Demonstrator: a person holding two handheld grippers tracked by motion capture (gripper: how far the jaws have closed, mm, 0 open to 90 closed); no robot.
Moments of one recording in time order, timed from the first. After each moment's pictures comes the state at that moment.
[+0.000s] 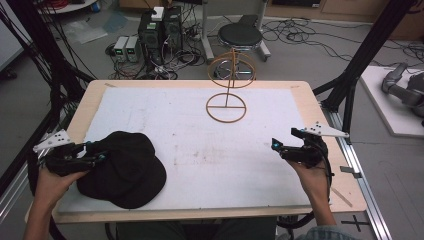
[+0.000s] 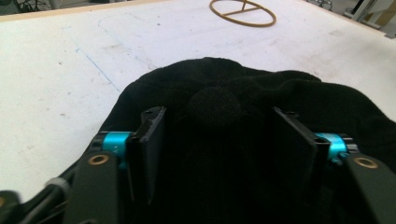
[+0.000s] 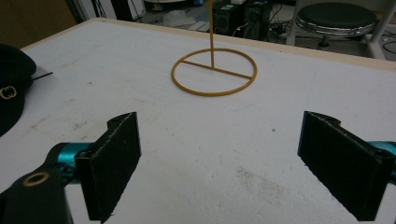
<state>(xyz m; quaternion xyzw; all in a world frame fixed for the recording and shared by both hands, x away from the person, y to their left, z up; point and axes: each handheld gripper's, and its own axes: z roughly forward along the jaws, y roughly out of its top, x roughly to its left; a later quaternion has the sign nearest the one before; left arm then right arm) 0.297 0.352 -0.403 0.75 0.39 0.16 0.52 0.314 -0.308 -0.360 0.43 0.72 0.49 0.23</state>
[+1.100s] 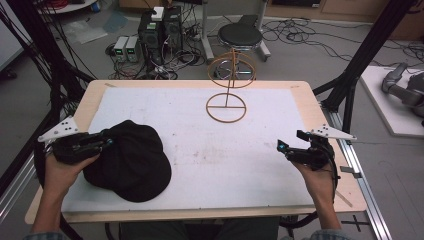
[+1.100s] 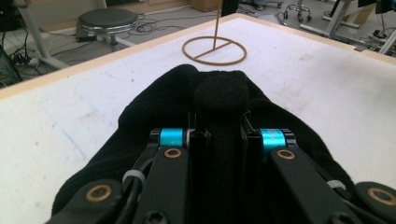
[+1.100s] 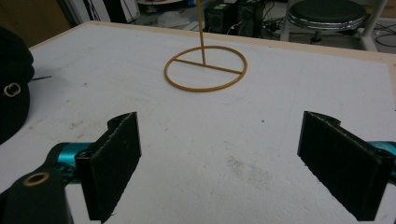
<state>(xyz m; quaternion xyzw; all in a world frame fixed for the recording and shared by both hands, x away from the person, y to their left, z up) 0.302 0.312 -0.354 0.75 0.32 0.19 0.54 0.307 -0.321 -0.360 0.45 0.71 0.49 0.23</state>
